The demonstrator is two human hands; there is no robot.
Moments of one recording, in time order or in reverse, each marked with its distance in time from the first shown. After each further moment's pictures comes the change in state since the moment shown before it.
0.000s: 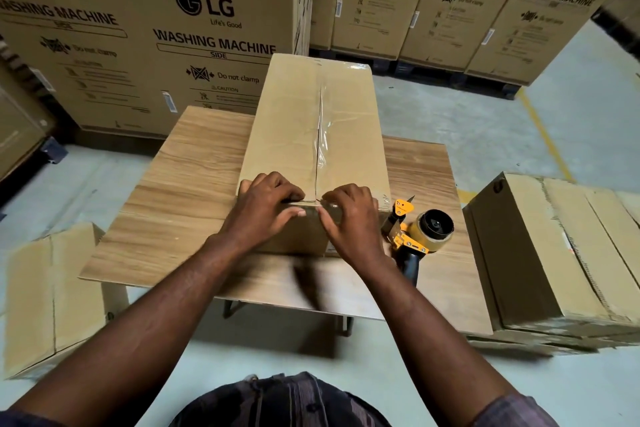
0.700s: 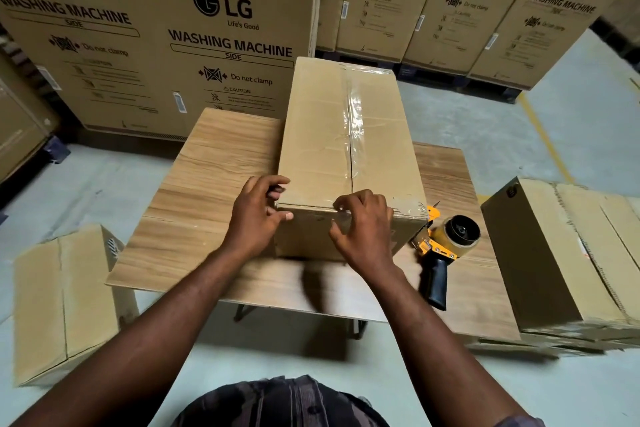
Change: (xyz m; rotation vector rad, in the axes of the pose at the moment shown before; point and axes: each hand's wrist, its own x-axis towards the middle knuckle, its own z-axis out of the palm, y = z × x) left_hand -0.026 -0.054 -0.028 -0.531 0.139 -0.338; right_hand 0.006 -0.049 0.031 -0.056 -0.029 0.121
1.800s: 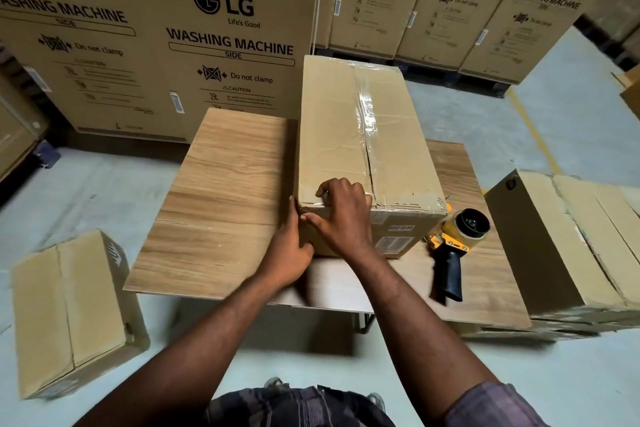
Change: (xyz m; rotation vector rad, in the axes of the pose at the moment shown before) left_hand -0.037 -0.035 0.021 0.053 -0.312 -0.298; right_hand 0.020 -0.065 0.037 0.015 -0.073 0.025
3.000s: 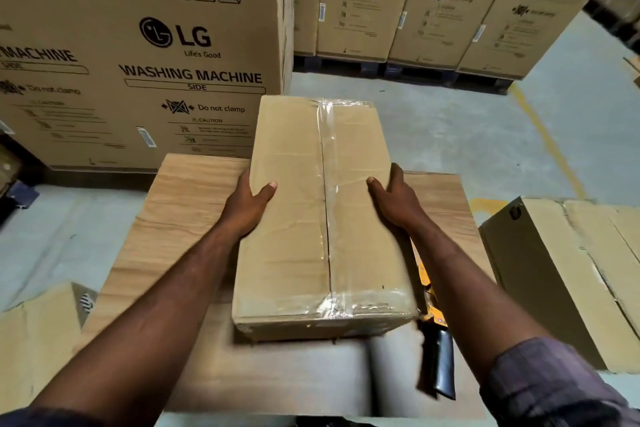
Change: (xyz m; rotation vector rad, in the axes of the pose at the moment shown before) left_hand 0.221 0.099 -0.050 -0.146 0.165 -0.119; right_hand 0.197 0.193 -0.063 0.397 -0.196 0.482
